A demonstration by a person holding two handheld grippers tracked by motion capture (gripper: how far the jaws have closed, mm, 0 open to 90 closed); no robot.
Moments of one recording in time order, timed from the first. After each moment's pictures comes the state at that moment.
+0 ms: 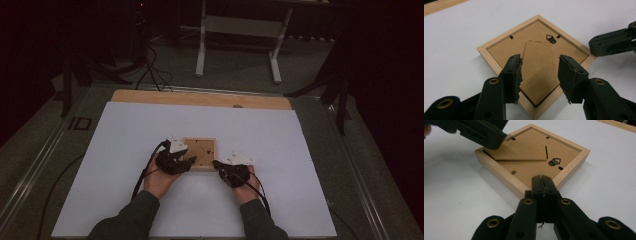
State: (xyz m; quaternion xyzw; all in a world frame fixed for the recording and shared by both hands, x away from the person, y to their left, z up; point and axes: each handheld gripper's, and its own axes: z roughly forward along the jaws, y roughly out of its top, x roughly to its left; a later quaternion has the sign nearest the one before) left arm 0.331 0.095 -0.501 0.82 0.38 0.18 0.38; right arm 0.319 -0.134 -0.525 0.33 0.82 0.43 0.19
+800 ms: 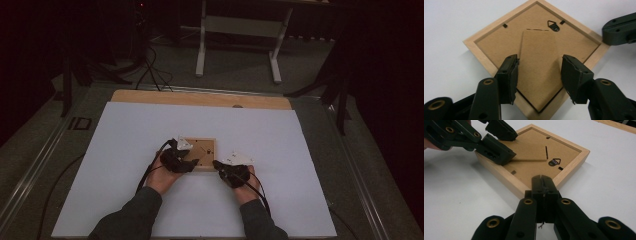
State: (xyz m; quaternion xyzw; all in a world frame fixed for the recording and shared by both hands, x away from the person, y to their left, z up) left arm 0.347 0.088 -0.511 0.85 0.37 0.16 0.35; right arm 0.319 -0.134 -0.526 0.33 0.82 0.43 0.19
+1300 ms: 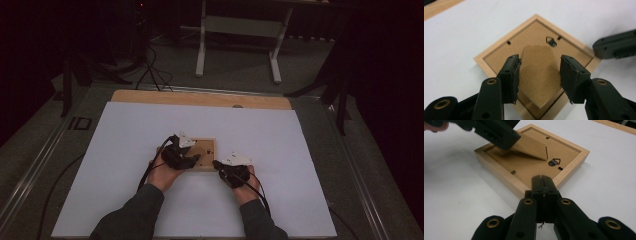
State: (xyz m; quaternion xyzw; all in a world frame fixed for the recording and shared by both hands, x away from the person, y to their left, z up) left arm 0.345 0.080 -0.489 0.84 0.37 0.19 0.36; right arm 0.318 -0.134 -0.526 0.32 0.82 0.43 0.19
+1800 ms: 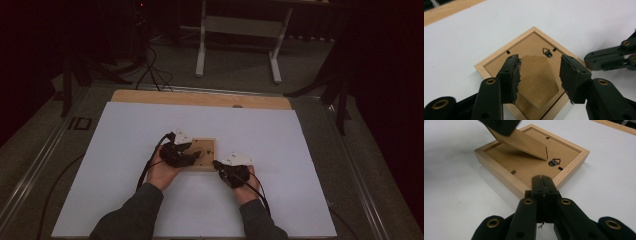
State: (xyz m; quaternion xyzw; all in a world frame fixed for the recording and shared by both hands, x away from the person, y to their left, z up) left arm 0.343 0.090 -0.478 0.82 0.37 0.17 0.40; right arm 0.318 -0.134 -0.526 0.32 0.82 0.43 0.19
